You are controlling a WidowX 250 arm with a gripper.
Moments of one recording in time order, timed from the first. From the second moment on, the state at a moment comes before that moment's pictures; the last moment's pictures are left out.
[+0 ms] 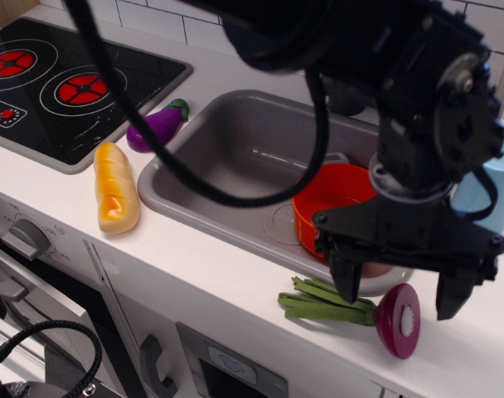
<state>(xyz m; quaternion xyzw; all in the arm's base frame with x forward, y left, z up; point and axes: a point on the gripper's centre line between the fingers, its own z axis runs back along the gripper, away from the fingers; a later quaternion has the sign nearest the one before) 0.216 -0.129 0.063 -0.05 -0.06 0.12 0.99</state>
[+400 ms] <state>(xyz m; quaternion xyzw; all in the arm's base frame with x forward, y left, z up) 0.210 -0.139 0.040 -0.02 -0.05 0.11 0.99</state>
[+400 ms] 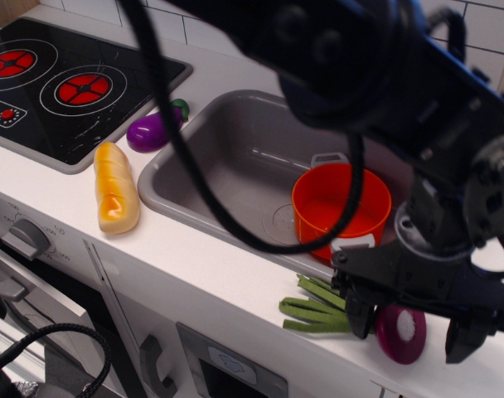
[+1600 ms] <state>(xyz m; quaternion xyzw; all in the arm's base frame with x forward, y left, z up) 0.232 -0.093 0.080 -0.02 -0.10 0.20 0.97</state>
